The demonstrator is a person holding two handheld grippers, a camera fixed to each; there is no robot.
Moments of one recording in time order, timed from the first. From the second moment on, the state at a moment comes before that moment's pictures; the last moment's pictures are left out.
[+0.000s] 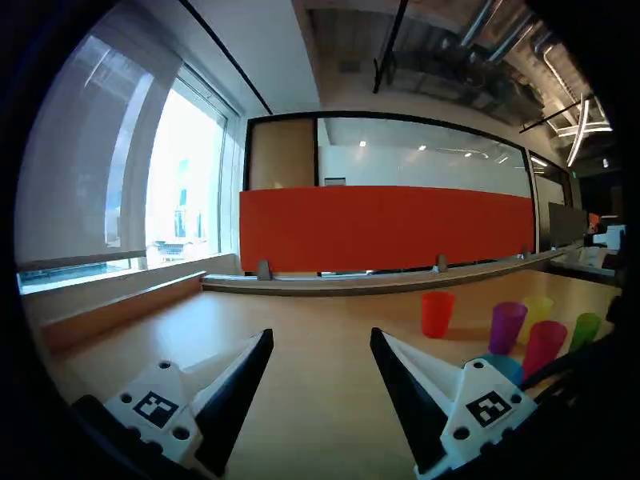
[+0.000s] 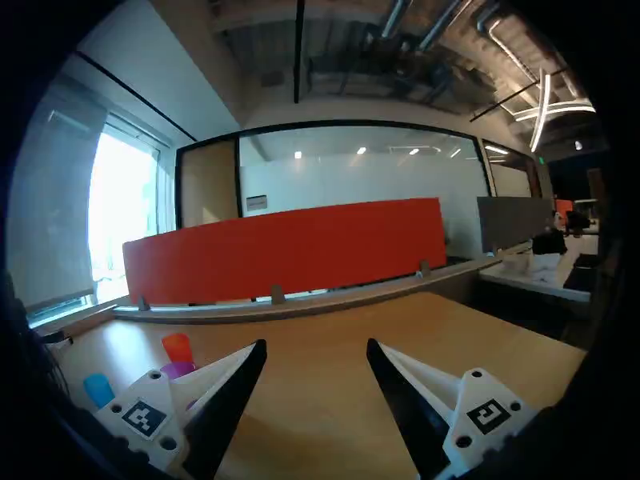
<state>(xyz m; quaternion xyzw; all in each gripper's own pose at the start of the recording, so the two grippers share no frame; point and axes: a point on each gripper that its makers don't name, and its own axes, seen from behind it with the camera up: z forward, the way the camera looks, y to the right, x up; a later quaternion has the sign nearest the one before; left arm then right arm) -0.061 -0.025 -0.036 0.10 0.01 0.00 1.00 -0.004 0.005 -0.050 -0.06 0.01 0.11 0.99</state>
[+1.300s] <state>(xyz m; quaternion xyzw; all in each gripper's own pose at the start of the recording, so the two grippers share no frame) -0.062 -0.027 -0.039 0.09 0.01 0.00 1.00 0.012 -0.020 -0.034 -0.01 0.07 0.10 0.99</state>
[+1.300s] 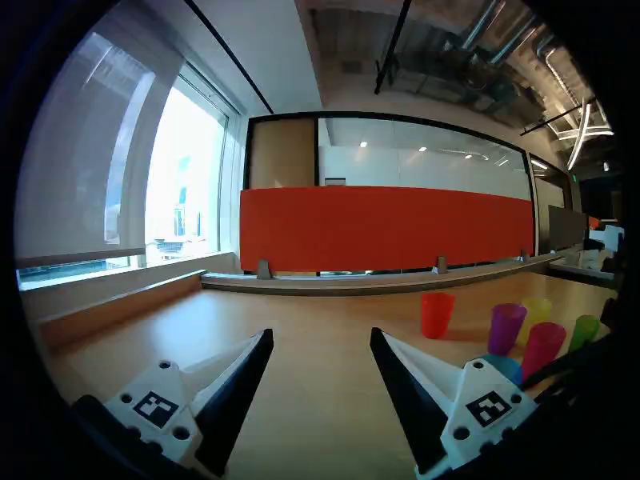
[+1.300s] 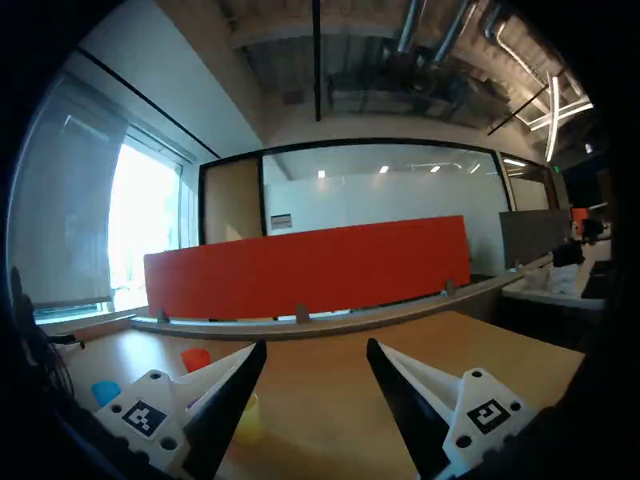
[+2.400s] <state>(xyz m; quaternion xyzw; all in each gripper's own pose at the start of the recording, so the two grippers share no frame) -0.062 -0.027 -0.038 0.09 0.01 0.00 1.00 -0.042 -0.007 -0.022 -0.03 0.05 0.05 1.00</state>
